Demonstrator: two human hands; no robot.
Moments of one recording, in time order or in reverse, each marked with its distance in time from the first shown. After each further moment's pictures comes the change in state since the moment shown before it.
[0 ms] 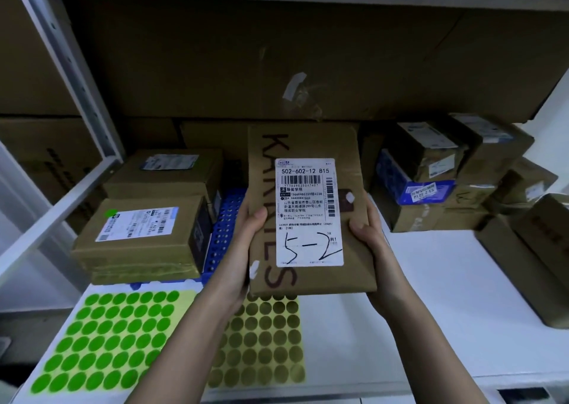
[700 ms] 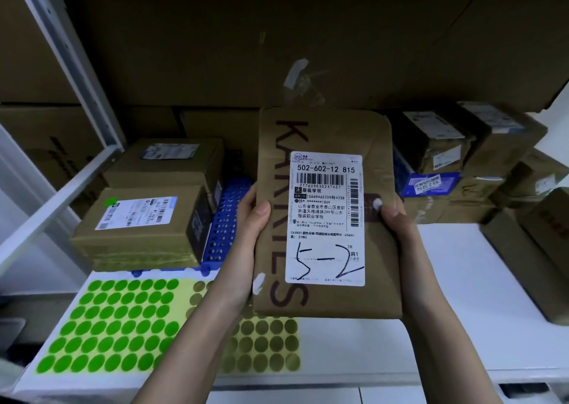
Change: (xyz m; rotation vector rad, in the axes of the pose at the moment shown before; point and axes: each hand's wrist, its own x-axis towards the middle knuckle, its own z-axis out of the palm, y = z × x) left_hand -0.019 0.001 0.026 0.041 0.033 0.163; right_hand -0.021 -0.026 -0.006 0.034 0.070 0.021
